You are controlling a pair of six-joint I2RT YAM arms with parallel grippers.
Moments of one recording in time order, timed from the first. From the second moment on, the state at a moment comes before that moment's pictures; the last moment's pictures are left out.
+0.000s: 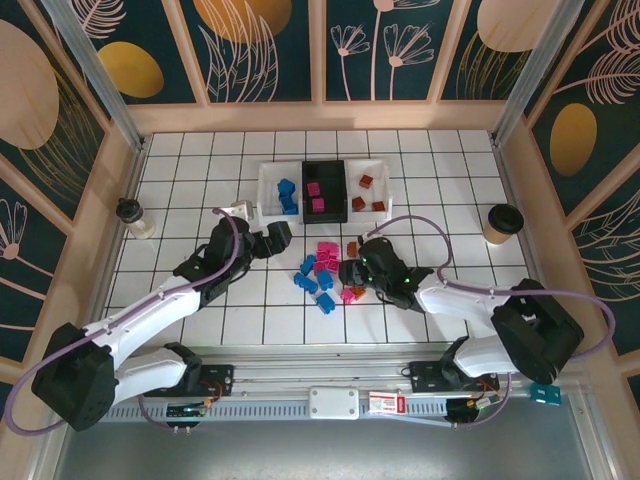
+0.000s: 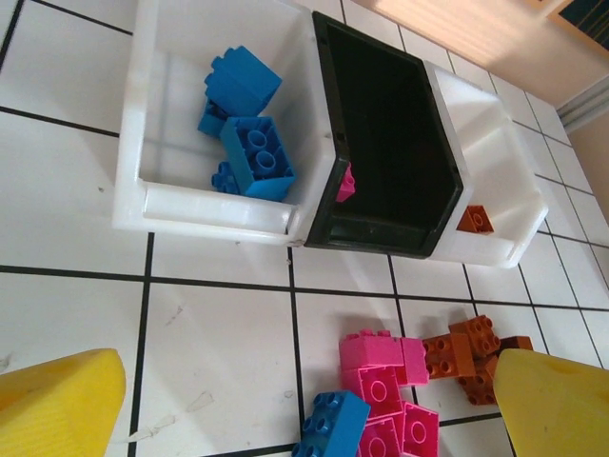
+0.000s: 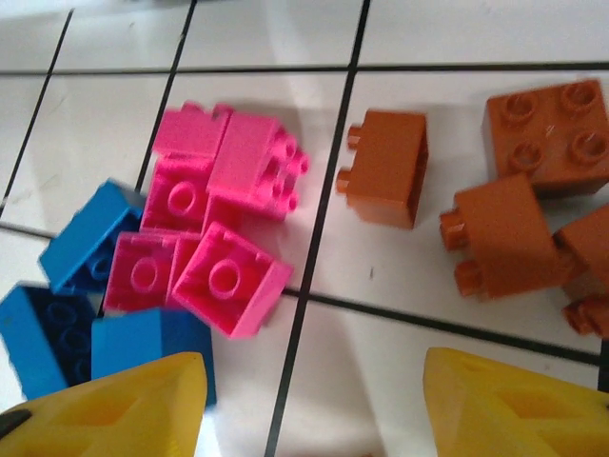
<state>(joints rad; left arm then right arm) -0.59 1.13 0.62 -0.01 -0.11 -0.71 0.79 1.35 0.56 0.01 0.12 0.59</state>
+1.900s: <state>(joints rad) -0.59 1.10 0.56 -0.07 -0.20 -0.71 0.52 1.60 1.06 -0.04 0.19 0.40</state>
